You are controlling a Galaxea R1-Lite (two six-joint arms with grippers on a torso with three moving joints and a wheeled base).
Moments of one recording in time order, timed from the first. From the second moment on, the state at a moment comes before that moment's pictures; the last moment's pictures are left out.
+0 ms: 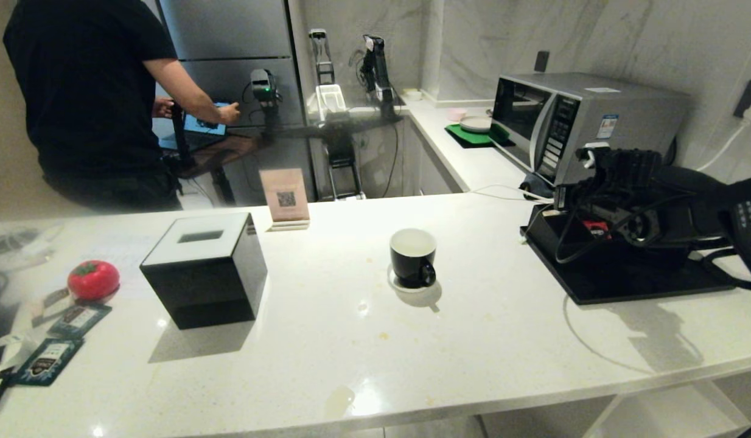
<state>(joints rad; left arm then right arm) 0.00 0.00 0.00 -0.01 0.01 -0.03 -0.05 2.34 -1.65 -0.53 0.03 -0.08</state>
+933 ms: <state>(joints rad) 0.00 0.00 0.00 -0.01 0.01 -0.03 -0.03 2.26 -1.64 -0.54 0.03 -0.08</state>
